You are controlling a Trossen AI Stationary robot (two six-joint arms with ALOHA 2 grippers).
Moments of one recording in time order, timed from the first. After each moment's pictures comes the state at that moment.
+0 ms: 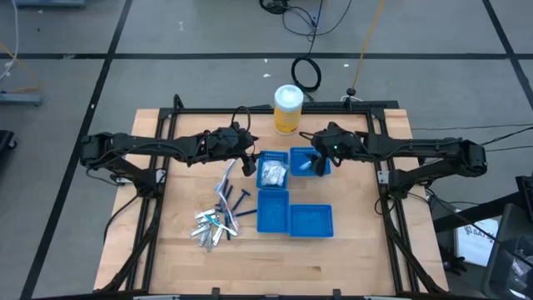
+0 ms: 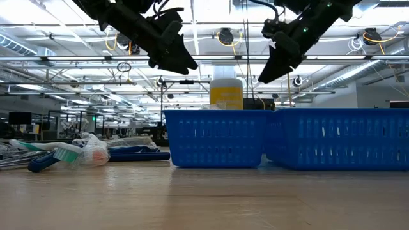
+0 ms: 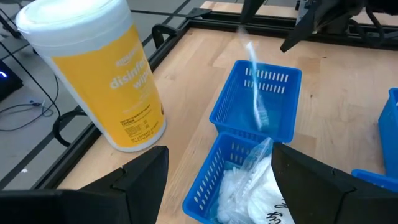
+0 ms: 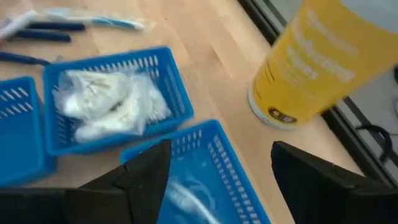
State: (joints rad) left arm 0.18 1.42 0.92 0.02 -0.19 -0.02; right arm -0.21 1.19 0.85 -0.38 0.24 0.06
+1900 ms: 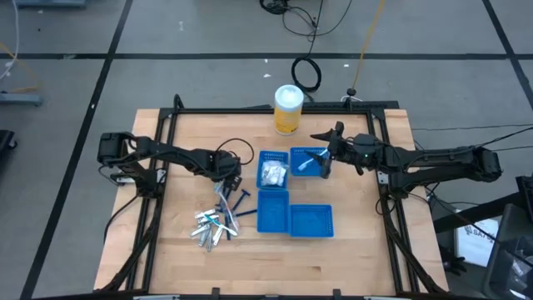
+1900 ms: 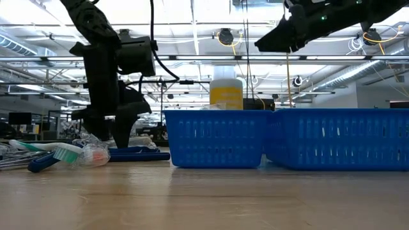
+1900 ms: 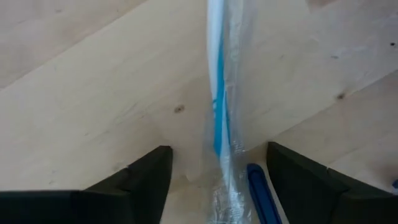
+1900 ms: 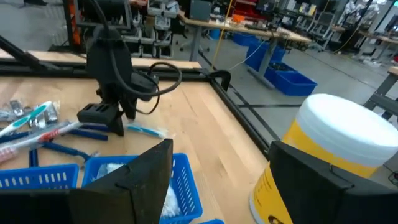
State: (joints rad) left arm 0.13 1.63 0.76 -0.57 -0.15 -0.92; right arm -0.14 0.95 0.57 0.21 0.23 -0.14
